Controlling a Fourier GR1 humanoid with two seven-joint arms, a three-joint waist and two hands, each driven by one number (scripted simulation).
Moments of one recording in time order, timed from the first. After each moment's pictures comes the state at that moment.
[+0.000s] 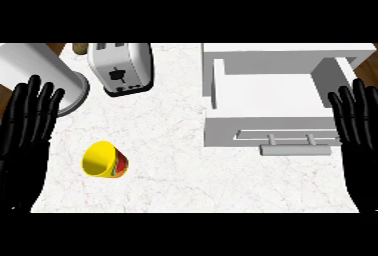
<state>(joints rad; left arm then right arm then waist) -0.02 0.12 -0.01 -2.10 0.00 -0.02 0.02 0.00 -0.07 0.00 -2.10 -0.01 0.03 0.03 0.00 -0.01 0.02</state>
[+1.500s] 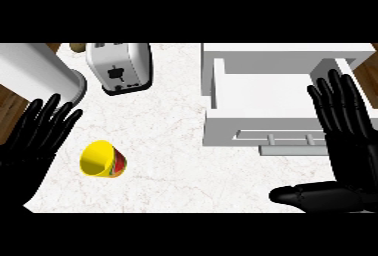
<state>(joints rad) 0.03 0.19 0.11 -1.97 0.52 -0.42 0.09 -0.08 -0.06 0.00 -2.04 -0.10 0.08 0.10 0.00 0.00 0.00</state>
